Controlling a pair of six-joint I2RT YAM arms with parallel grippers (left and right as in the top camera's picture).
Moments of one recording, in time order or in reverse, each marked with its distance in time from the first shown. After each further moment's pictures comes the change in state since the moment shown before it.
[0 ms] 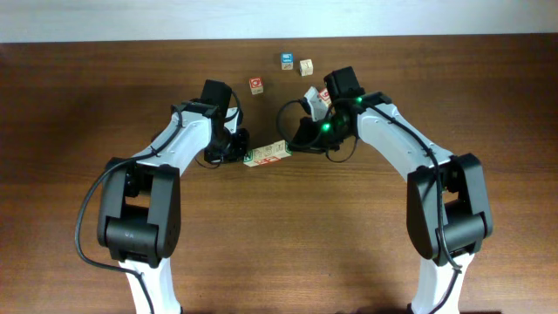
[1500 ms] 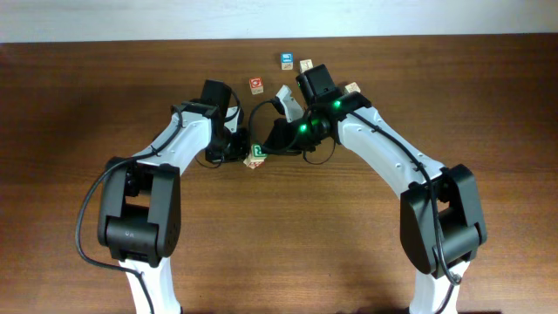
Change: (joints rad) left arm 0.002 0.005 -0.005 0.020 0.019 0.000; right arm 0.122 -0.042 0.050 0.005 -0.049 0.069
